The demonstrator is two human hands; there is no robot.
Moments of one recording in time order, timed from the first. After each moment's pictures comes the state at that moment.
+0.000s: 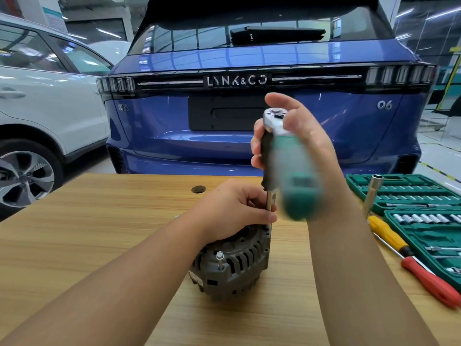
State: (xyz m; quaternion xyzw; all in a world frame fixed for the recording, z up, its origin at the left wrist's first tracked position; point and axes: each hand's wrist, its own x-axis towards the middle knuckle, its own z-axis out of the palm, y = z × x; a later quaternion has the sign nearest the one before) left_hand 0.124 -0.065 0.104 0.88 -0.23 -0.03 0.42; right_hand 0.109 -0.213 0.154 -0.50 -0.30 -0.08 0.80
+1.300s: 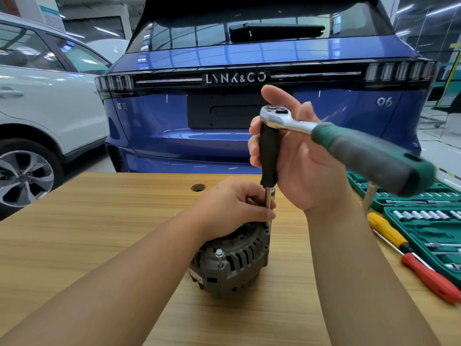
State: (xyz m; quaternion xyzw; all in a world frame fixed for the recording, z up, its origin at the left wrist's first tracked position) left_hand 0.124 -0.062 0.105 0.88 -0.24 -0.03 0.41; right_hand 0.111 -0.214 0.153 -0.47 -0.35 -0.01 0.81
